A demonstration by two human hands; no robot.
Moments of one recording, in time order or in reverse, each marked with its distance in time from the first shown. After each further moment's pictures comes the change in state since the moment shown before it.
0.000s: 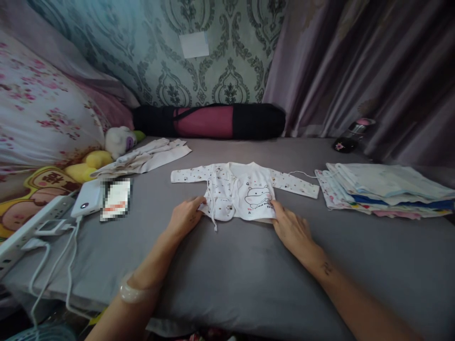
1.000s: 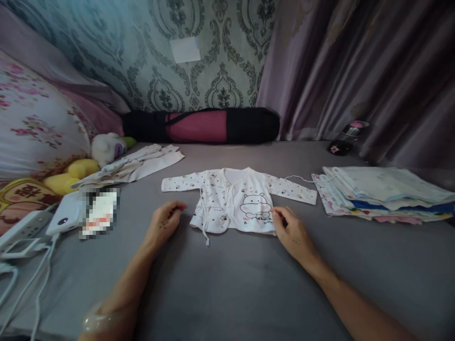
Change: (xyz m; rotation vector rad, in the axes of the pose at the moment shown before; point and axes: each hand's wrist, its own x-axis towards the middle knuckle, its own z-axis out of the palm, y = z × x) left_hand 0.010 -0.028 -0.001 -0.458 0.297 -0.177; right_hand 0.019 0.022 0.021 0.654 0.373 -0.071
